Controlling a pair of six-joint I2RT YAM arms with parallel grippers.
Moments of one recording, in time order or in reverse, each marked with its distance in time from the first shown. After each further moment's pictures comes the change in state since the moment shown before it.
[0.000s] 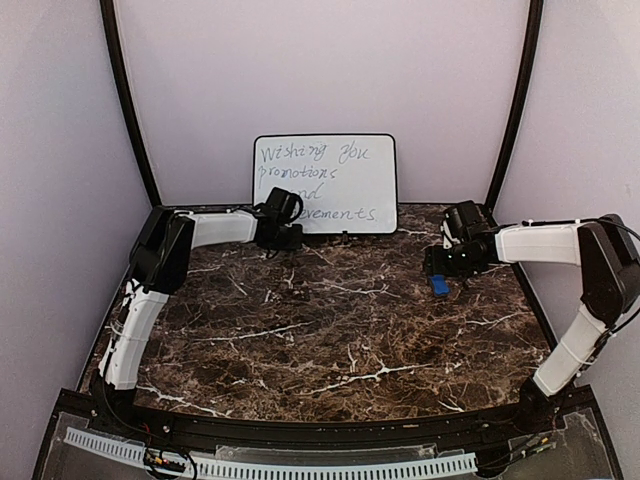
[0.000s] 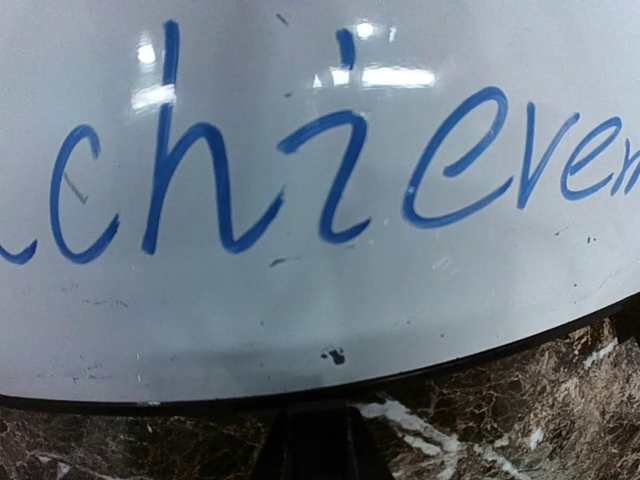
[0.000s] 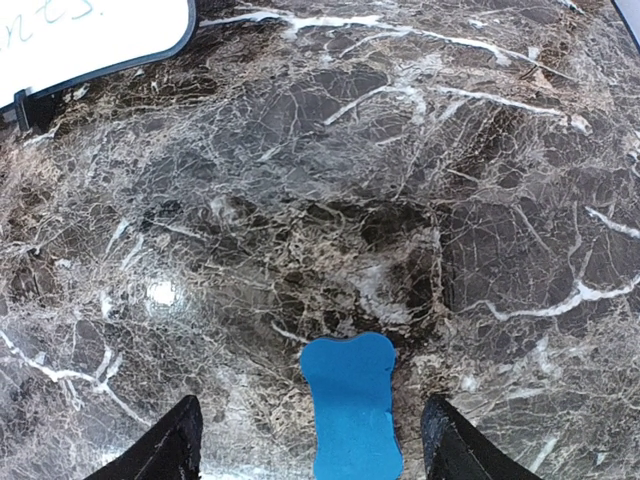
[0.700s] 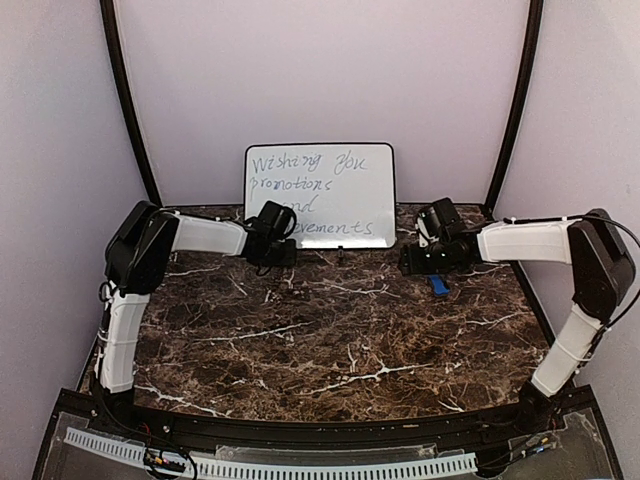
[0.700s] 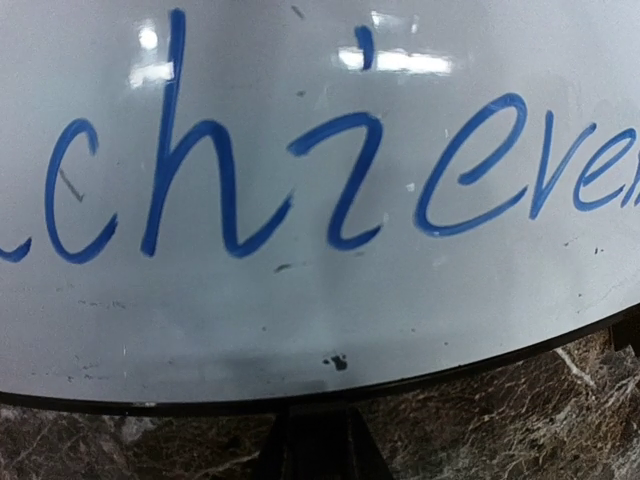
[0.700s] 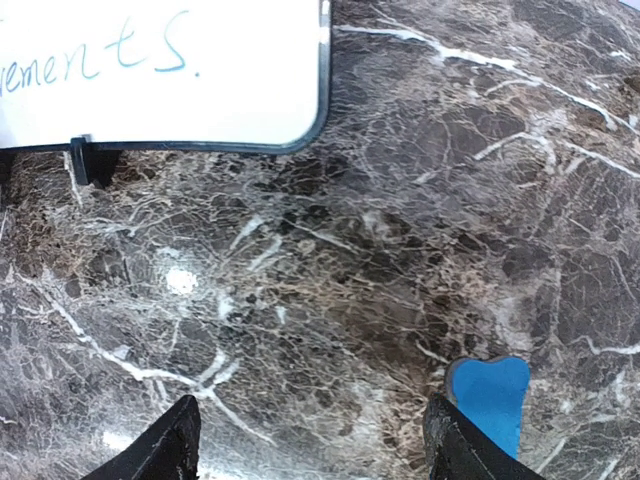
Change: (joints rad) left arm -0.048 -0.208 -0.360 0.107 -0.018 -0.088; right arm 0.135 0.050 0.074 0.016 -0.008 0.000
